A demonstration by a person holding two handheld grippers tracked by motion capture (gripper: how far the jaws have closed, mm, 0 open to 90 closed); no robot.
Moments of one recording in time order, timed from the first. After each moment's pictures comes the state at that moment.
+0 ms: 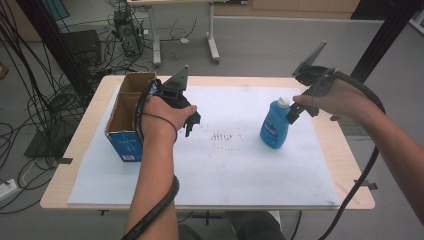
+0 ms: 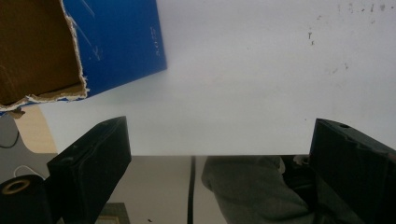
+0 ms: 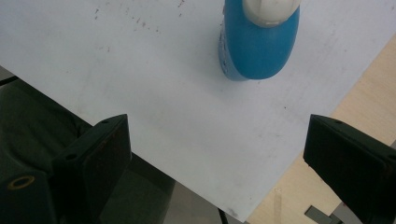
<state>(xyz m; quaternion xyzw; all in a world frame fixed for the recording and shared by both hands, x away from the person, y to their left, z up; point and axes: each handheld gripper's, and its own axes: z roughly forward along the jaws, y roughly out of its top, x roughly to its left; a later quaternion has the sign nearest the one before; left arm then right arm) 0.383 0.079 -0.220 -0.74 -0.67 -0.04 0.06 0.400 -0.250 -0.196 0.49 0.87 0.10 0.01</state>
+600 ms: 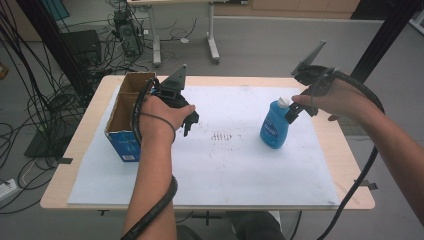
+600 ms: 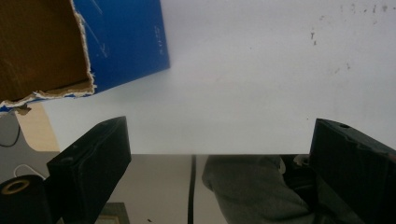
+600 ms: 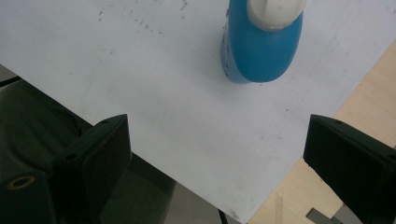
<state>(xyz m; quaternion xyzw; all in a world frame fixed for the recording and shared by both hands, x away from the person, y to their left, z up) 0.382 0.080 -0.218 -0.74 -0.67 -0.04 0.06 0.400 -0.249 -0.195 0.48 0.87 0.10 0.01</state>
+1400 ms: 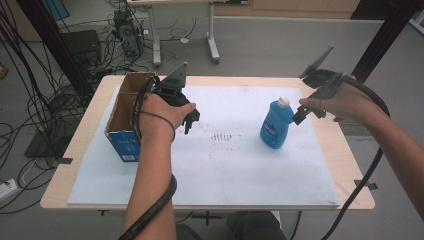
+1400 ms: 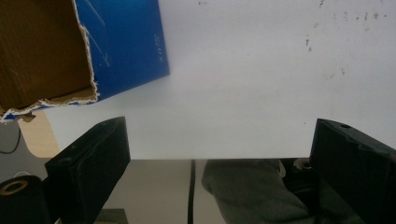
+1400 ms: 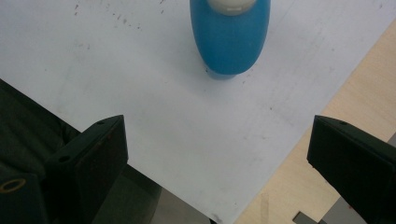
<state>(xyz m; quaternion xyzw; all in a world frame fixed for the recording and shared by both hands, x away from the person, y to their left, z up) 0.384 0.081 -0.213 -0.74 -0.67 -0.05 0.05 0.408 -0.274 -0.212 0.48 0.87 0.10 0.02</state>
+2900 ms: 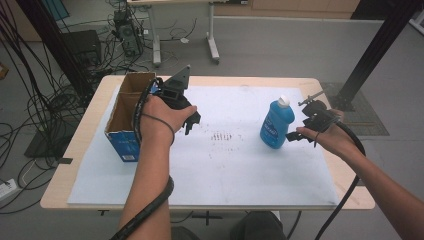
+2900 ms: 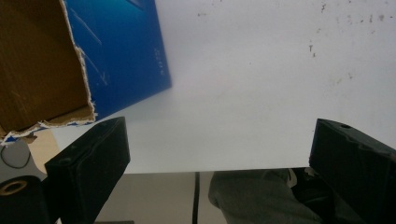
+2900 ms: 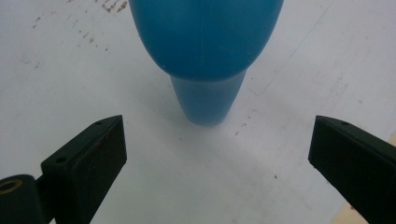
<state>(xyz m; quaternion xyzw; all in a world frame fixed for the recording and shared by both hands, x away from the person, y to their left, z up) 0.386 0.078 -0.223 -0.76 -0.65 -0.07 0.05 0.403 -0.303 -0.322 0.42 0.87 0.24 0.09</state>
